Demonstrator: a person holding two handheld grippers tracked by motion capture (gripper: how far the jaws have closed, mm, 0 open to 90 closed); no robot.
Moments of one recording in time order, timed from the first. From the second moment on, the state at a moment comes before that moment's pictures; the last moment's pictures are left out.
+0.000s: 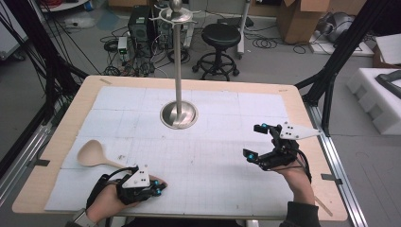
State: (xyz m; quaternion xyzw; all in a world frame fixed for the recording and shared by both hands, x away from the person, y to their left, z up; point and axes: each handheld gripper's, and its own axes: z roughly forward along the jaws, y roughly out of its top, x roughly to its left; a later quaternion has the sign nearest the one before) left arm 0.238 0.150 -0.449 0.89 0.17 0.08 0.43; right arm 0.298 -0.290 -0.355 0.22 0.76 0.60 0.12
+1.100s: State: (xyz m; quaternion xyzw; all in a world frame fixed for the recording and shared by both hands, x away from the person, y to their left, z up) left arm 0.345 0.125 -0.442 0.87 0.28 0.11 0.39; right arm 0.298 -0.295 -0.354 0.22 0.75 0.61 0.12
